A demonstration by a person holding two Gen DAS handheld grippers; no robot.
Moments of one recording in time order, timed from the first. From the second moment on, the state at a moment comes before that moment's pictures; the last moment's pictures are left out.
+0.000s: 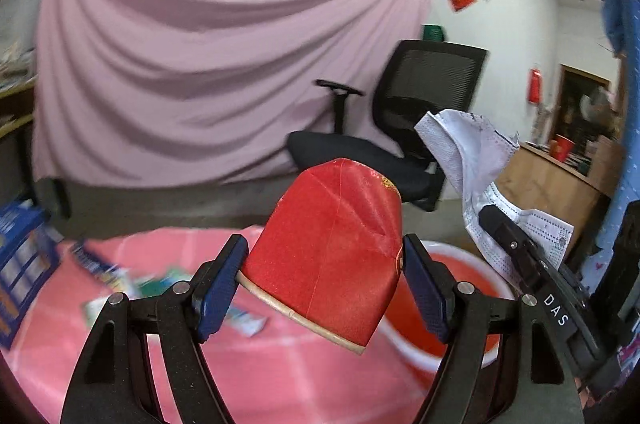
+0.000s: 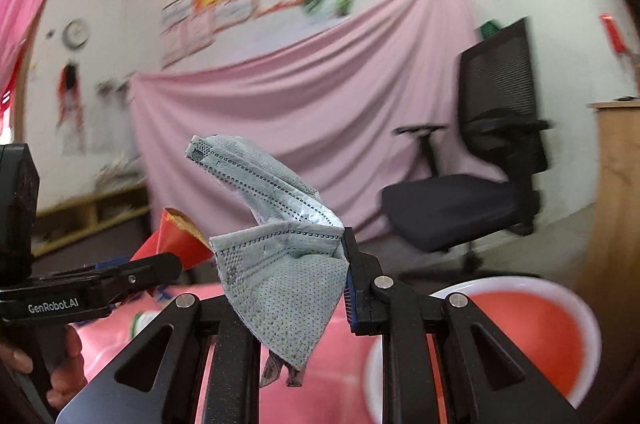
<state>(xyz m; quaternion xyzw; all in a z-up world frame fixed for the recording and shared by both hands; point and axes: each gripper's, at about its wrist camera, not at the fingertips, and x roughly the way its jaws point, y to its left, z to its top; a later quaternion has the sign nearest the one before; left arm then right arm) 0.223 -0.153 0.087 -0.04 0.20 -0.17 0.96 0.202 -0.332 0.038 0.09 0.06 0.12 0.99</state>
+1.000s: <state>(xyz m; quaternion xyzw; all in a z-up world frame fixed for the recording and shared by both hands) 0.325 -0.265 0.013 -0.04 0.37 -0.24 0.90 0.230 -0.444 -0.009 0.19 0.20 -0.04 0.96</state>
